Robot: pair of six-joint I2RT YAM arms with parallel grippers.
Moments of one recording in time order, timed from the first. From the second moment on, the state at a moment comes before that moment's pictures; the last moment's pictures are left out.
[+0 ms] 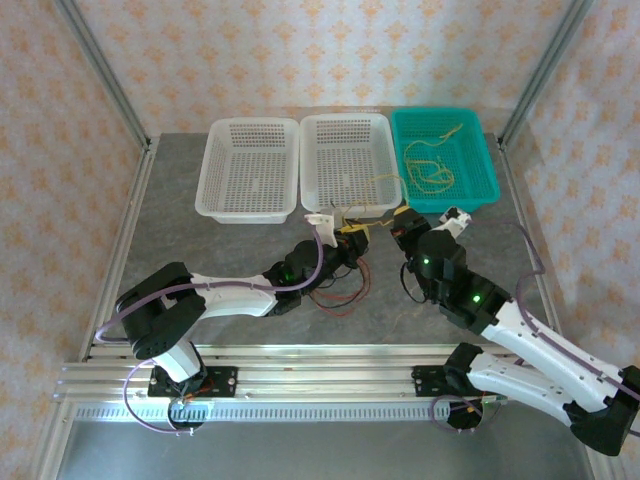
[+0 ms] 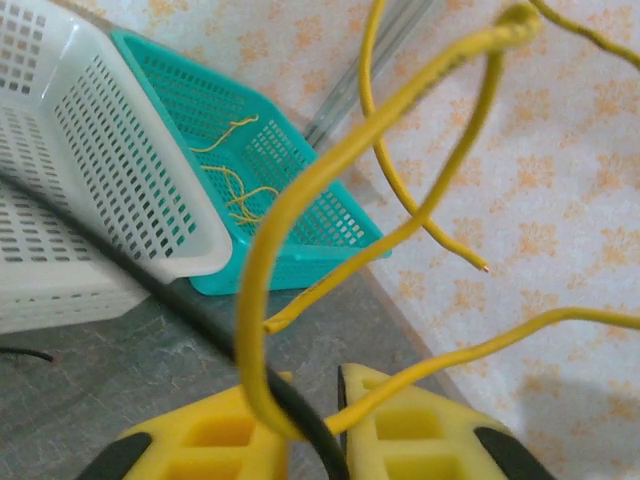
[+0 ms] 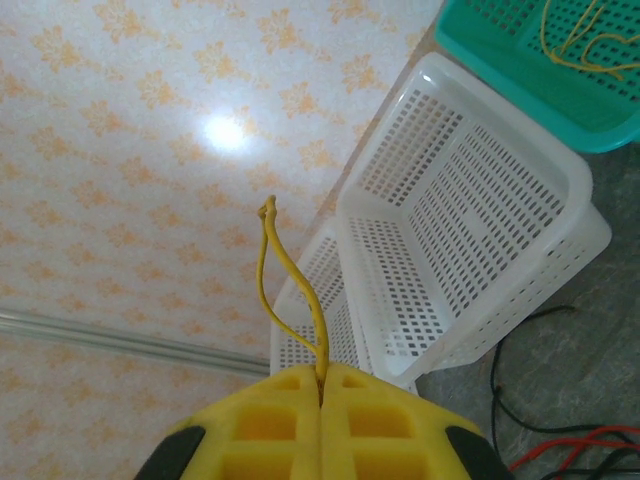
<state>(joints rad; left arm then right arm) -0.93 1.63 0.77 0.80 -0.25 -0.66 0.82 0.80 0.77 -0.21 0.61 1.26</state>
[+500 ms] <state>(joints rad) -0.93 1.53 0.68 0.78 -0.18 -0.63 0.82 0.80 0.79 -0.26 0.83 1.07</state>
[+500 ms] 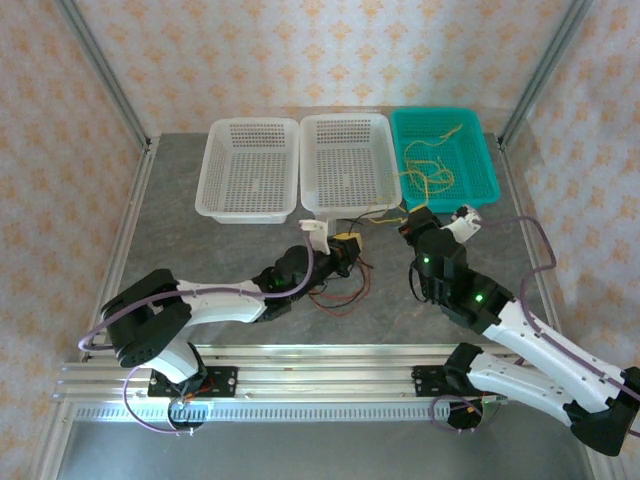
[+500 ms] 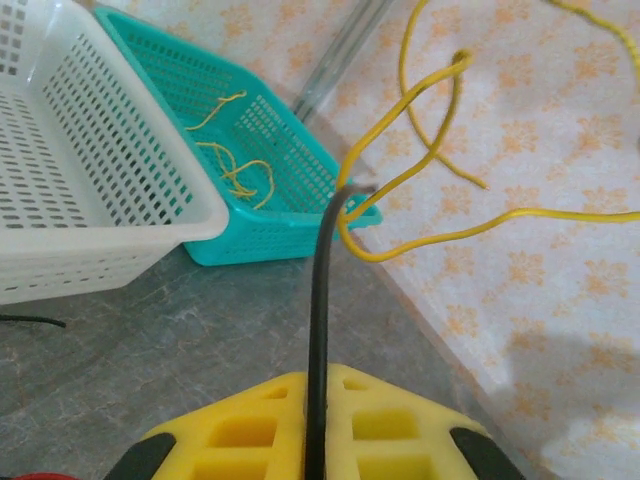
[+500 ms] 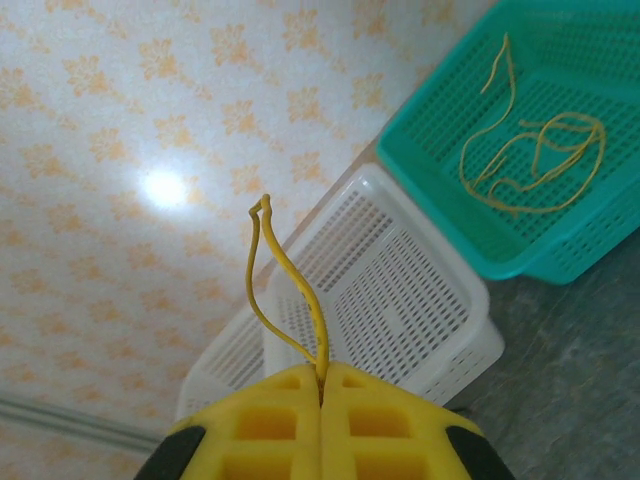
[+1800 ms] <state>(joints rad) -0.81 1.21 0.56 0.52 -0.23 -0.61 0.48 1.19 1.25 -0.56 0.59 0.43</state>
